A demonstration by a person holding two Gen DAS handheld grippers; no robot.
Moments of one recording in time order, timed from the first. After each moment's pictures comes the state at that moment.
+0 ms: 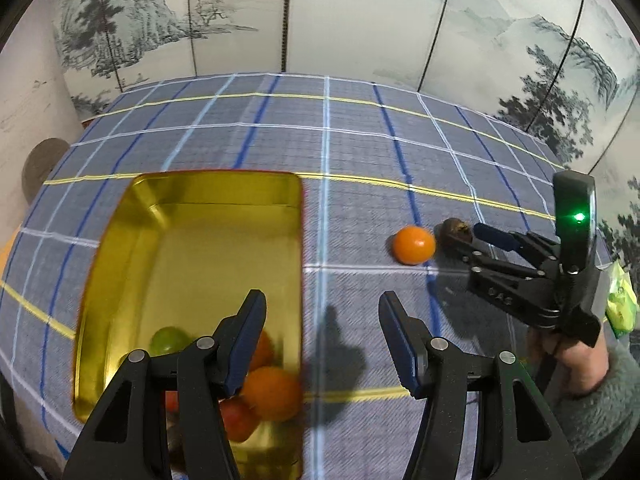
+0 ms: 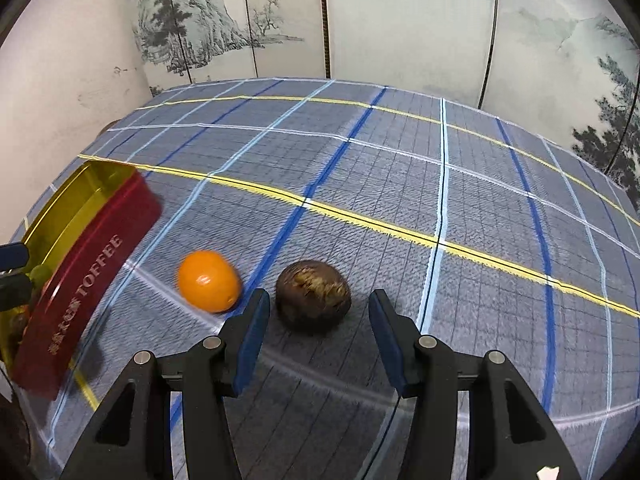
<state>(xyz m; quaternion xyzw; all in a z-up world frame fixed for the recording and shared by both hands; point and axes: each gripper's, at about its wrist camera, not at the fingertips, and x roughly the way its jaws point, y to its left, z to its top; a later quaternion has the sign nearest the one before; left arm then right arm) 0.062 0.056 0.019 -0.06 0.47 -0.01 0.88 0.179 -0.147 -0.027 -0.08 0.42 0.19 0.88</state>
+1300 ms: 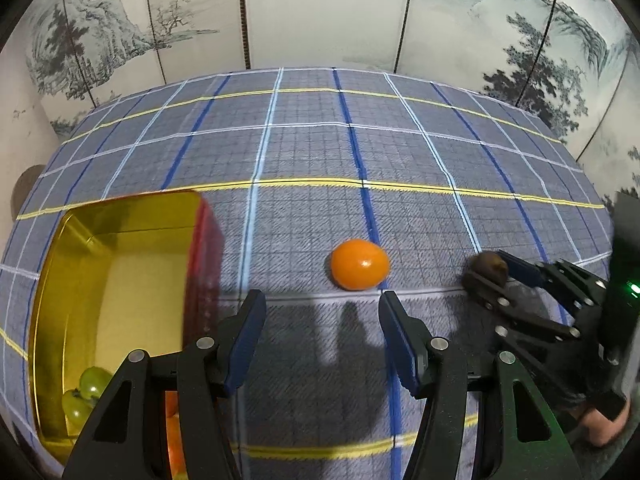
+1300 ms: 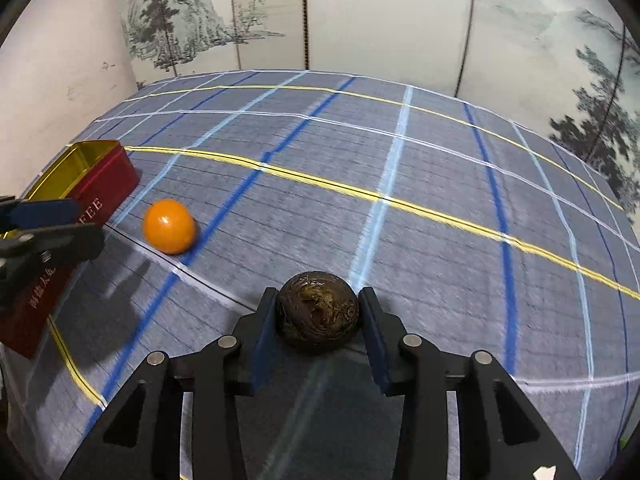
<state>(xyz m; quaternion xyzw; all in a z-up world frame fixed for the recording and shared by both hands) 0.110 -0.008 -0.010 -0.01 0.48 -0.03 0.88 0.151 -0.190 -0.033 -0.09 0.42 0.16 0.89</state>
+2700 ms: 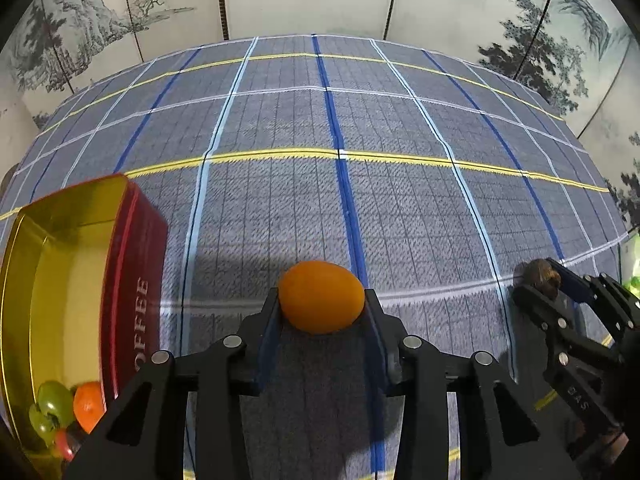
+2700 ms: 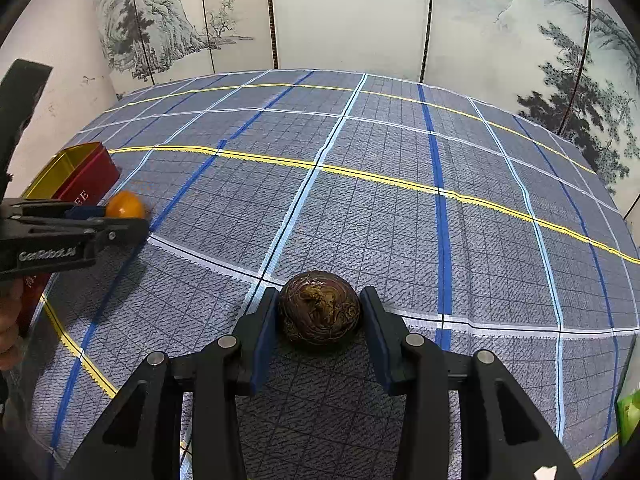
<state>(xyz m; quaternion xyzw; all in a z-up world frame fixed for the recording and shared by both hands) 0.132 -0.027 -0.044 -0.01 0.51 -0.05 0.86 0.130 -0.231 -0.033 -0.07 0.42 0.13 0.89</state>
